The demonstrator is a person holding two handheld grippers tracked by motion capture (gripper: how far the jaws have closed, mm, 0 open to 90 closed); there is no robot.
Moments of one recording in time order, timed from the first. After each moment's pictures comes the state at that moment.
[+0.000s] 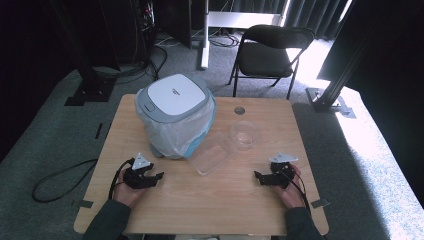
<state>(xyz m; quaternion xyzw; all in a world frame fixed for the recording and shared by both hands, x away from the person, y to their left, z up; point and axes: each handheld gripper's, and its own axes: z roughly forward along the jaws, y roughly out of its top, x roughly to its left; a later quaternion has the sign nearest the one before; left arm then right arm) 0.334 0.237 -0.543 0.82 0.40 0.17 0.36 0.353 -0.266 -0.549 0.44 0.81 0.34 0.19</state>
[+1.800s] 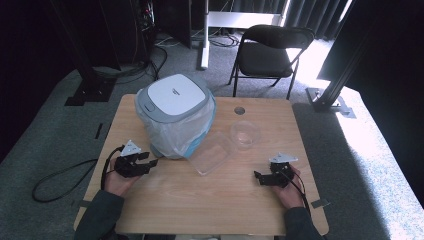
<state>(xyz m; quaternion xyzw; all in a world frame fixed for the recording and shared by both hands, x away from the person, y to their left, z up) 0.349 0.254 -0.490 0.81 0.40 0.16 0.39 0.352 -0.265 -0.549 0.44 0.81 0.35 0.19</state>
